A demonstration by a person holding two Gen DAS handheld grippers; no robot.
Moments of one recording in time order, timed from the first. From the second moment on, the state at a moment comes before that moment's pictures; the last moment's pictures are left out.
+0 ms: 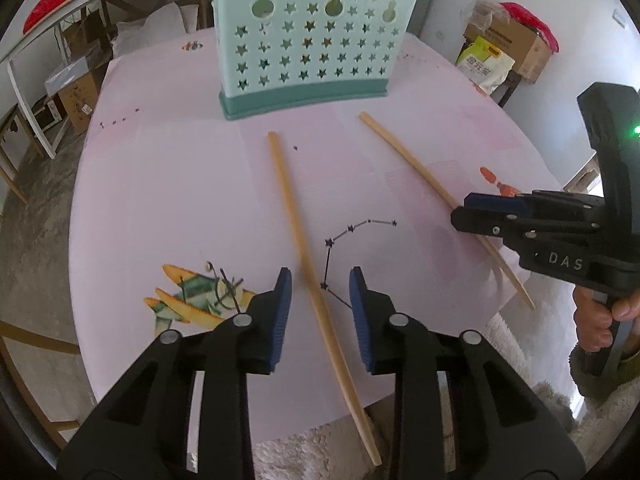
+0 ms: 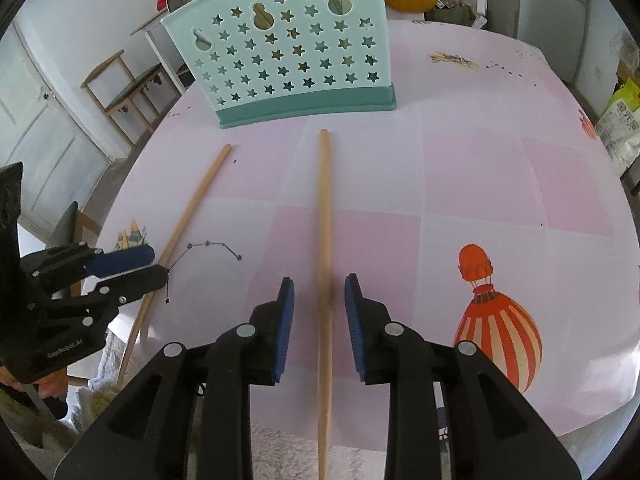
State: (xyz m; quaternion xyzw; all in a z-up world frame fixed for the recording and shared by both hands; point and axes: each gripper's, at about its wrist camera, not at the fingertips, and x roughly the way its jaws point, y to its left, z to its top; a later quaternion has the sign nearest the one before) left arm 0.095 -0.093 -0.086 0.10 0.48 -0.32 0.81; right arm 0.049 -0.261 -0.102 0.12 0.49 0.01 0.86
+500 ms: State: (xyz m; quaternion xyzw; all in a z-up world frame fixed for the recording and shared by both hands) left arm 0.102 -0.095 -0.091 0.08 0.48 -0.30 0.82; right arm 0.049 -0.263 -0.102 0.12 0.49 0.01 0.86
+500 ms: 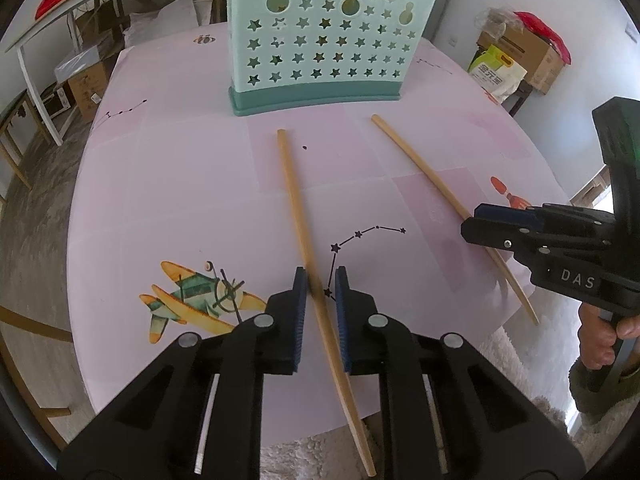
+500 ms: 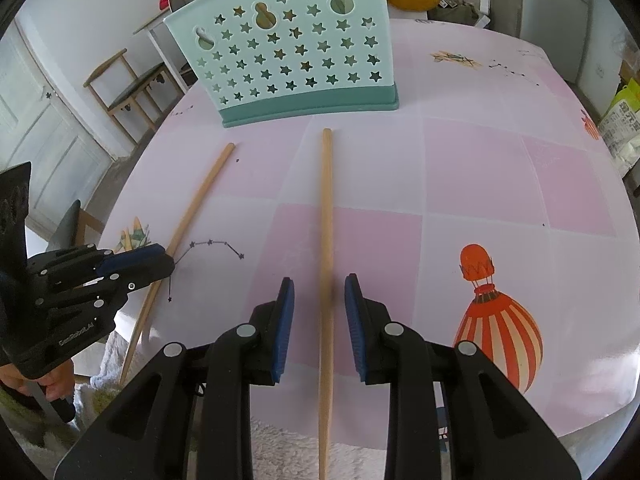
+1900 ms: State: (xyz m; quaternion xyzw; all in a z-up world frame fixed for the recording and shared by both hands) left arm 0.133 -0.083 -0.072 0.04 0.47 -0.31 0.82; right arm 0.088 -0.258 -0.087 0.04 0.49 0.02 0.87
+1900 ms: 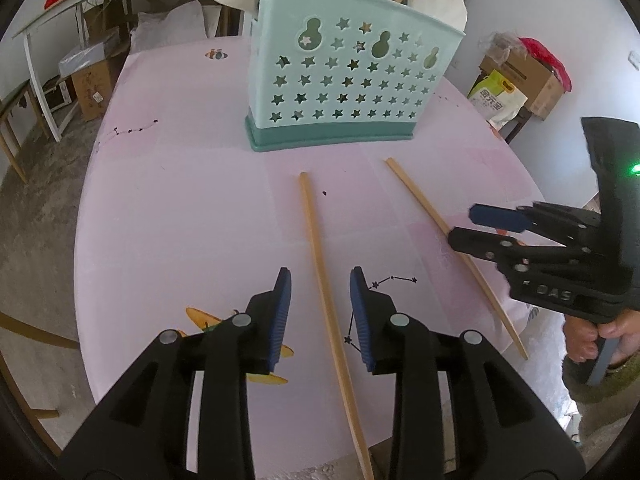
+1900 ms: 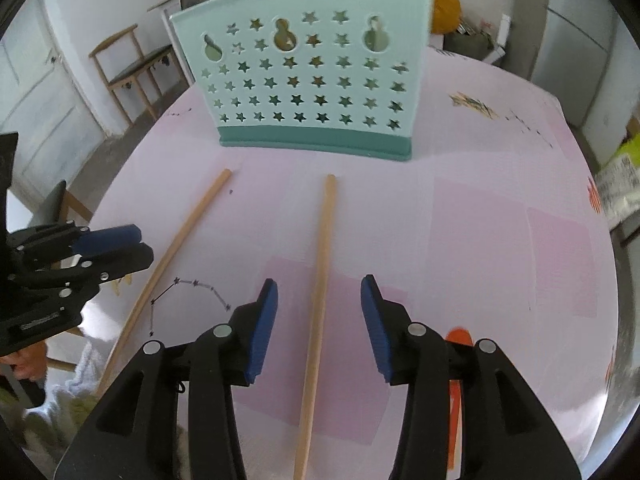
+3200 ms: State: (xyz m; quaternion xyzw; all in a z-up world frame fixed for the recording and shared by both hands) left arm 0.160 -0.120 -0.087 0.15 0.47 -0.28 0.82; right arm 0.101 -0.267 -0.101 0.04 0.51 0.02 0.86
